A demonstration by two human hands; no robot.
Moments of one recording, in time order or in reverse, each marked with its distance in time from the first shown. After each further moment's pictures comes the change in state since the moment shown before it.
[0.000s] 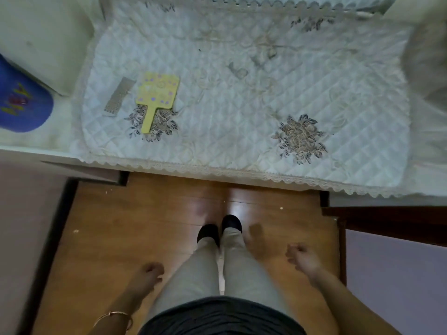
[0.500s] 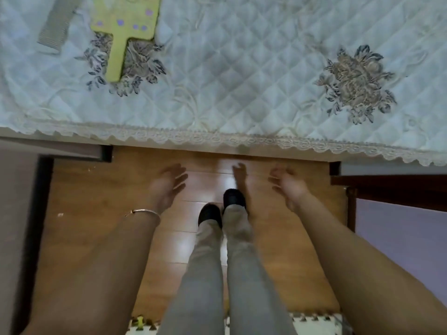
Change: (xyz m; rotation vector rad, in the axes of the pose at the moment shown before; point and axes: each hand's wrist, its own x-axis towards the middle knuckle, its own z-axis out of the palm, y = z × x) left_hand 0.120 0.139 0.031 -0.437 -0.128 0.183; right_hand 0.065 -0.102 0.086 0.349 -0.024 -0.154
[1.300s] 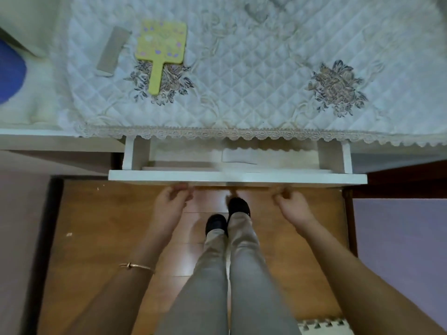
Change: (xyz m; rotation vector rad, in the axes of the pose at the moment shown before) left_hand -0.116 -0.003 -0.042 0.258 0.006 0.341; right_hand -0.089 0.042 0.009 -0.438 0.080 -0.221
